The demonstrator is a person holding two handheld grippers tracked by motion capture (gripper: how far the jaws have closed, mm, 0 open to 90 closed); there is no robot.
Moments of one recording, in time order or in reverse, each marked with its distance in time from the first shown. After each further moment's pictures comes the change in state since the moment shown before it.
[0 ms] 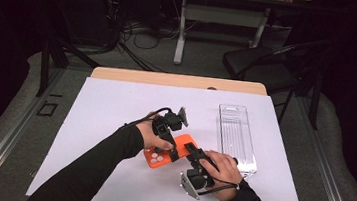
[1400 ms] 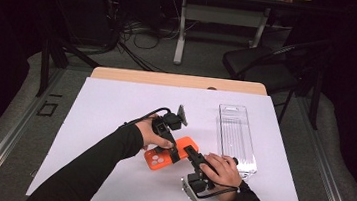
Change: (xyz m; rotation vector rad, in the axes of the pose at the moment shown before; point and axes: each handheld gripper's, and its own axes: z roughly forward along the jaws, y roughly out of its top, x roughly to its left) left arm 0.007 0.000 0.003 0.009 -0.103 -0.036; right arm 0.011 -0.003 -0.002 -0.028 -0.063 -0.093
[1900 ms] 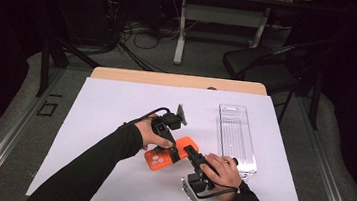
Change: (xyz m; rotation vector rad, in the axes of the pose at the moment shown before) left arm 0.001 -0.001 -0.001 -0.010 -0.013 -0.006; right arm 0.001 0.000 0.000 0.000 -0.017 0.003
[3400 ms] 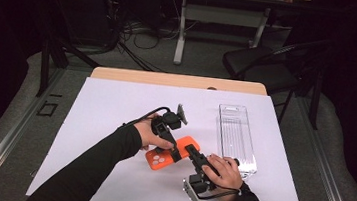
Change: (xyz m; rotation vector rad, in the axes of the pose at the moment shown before) left arm -0.006 -0.002 -0.004 -0.052 0.036 0.020; right arm 0.001 -0.002 -0.004 -0.003 -0.063 0.004
